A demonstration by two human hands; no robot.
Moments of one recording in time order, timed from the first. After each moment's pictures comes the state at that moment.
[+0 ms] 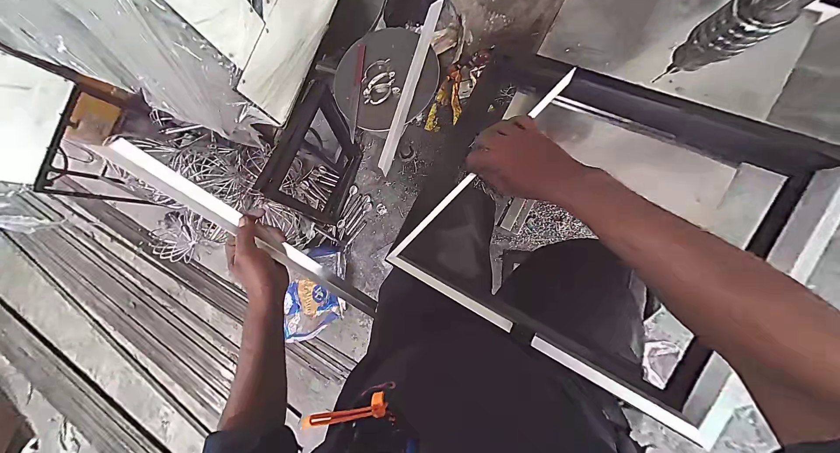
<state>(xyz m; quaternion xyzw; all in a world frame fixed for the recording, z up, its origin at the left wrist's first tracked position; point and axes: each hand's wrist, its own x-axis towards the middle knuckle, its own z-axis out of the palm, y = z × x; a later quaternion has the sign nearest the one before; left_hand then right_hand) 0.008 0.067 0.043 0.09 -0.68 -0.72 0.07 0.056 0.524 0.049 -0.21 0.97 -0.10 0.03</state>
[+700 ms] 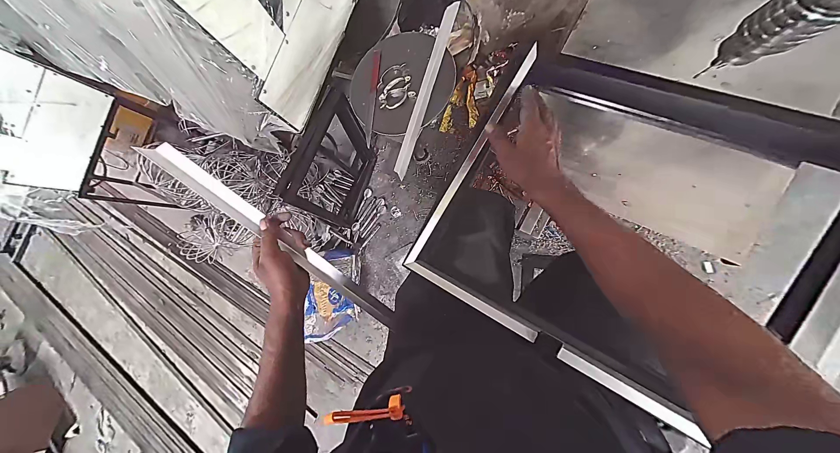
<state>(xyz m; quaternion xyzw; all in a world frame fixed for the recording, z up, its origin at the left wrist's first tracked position) 0.005 0.073 0.049 0.11 -0.67 -0.73 0.05 0.029 0.497 0.020 0.22 0.92 -0.30 -0.10</state>
